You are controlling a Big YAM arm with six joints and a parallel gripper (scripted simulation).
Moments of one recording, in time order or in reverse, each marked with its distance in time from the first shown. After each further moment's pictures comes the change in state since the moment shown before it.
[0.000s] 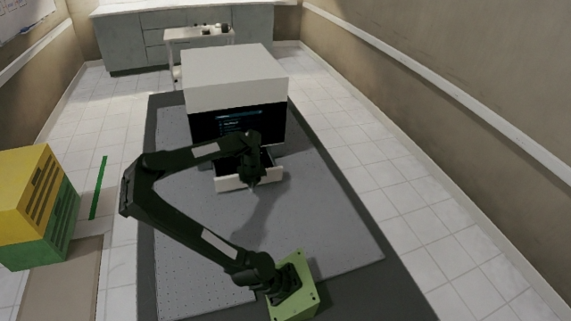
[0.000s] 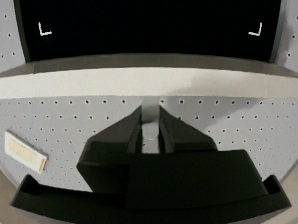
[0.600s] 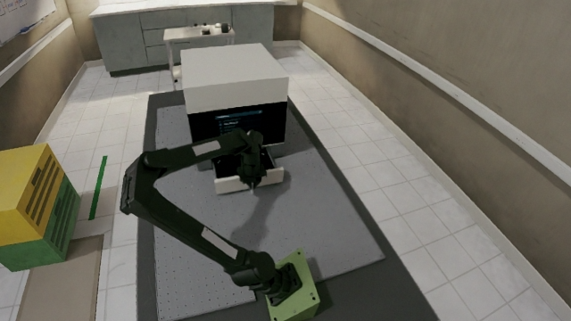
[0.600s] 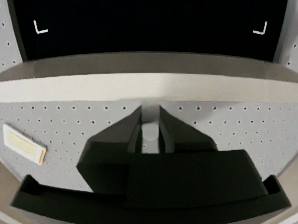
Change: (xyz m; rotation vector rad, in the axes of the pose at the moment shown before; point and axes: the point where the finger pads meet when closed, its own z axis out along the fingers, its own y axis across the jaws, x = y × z) arm 0.010 0.000 -0.001 -0.002 0.073 -0.002
